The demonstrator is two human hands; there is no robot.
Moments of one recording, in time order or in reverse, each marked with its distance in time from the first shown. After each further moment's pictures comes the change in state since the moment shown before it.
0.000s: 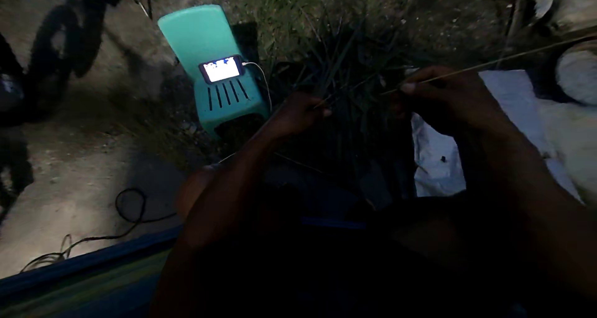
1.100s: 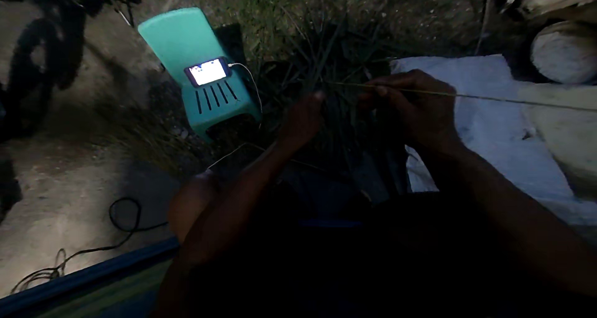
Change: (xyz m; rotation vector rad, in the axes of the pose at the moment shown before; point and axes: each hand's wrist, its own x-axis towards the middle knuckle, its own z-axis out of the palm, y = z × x) left_hand -0.015 0.046 0.050 -0.111 0.286 -0.188; right_hand -0.044 0.011 0.041 -0.181 0.172 -0.434
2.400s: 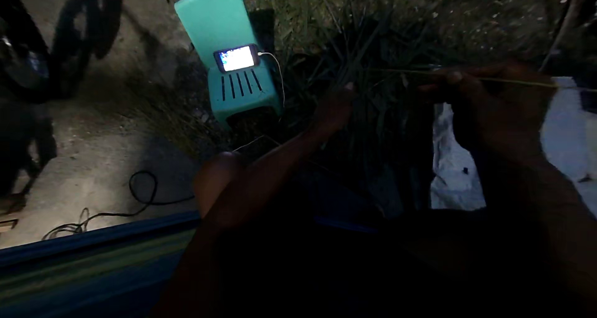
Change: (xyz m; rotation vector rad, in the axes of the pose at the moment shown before) left_hand 0.044 -0.012 -0.003 -0.188 -0.056 -0.161; right_hand 0.039 0.021 -0.013 0.090 0.061 0.089
